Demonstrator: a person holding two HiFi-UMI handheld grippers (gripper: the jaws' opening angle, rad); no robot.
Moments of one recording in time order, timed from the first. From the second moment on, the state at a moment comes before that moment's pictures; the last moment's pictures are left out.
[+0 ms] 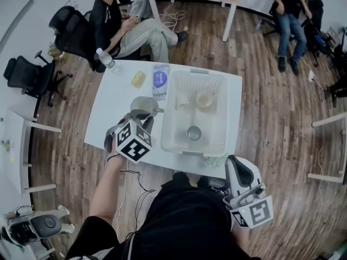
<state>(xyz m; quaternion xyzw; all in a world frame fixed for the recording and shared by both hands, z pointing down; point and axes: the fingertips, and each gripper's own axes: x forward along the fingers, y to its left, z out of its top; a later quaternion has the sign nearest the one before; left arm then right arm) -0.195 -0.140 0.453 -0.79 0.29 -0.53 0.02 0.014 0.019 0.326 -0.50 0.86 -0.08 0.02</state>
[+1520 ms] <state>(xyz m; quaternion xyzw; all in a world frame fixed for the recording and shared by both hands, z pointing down) -0.312 -0.151 0.658 -0.74 0.30 -0.60 -0.09 -0.037 -0.017 0.339 -0.49 0.87 -0.10 -0.03</state>
